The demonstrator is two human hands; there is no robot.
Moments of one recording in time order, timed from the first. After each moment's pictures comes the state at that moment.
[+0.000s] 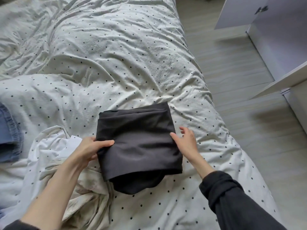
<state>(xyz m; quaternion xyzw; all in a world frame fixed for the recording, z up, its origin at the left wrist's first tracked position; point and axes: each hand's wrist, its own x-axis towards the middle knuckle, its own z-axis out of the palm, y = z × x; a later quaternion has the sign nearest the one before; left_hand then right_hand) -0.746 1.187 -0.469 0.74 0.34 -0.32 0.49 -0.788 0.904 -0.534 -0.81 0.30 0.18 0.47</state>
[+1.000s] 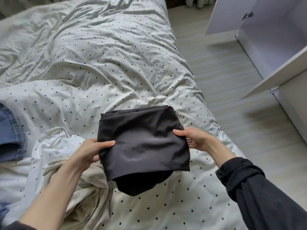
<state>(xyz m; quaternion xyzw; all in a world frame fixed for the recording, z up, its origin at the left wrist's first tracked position) -0.766 1.177 -0.454 0.71 0.33 -0.31 0.54 -0.789 0.850 -0.494 -0.59 0.30 0.40 0.64</state>
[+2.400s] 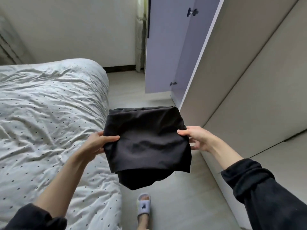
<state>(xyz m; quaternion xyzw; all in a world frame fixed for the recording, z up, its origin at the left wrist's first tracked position) -0.770 0.667 -0.291 0.71 0.13 -0.27 0.64 -0.836 0.359 -0.246 -0.71 0.32 0.22 0.59</state>
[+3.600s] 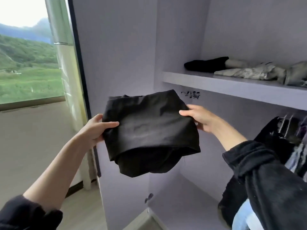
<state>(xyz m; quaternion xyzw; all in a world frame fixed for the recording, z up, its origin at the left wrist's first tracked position) 0.028 0.320 -0.026 0.66 -0.19 -0.21 0.70 -0.162 0.070 0.018 -0.77 0.27 -0.17 0.56</state>
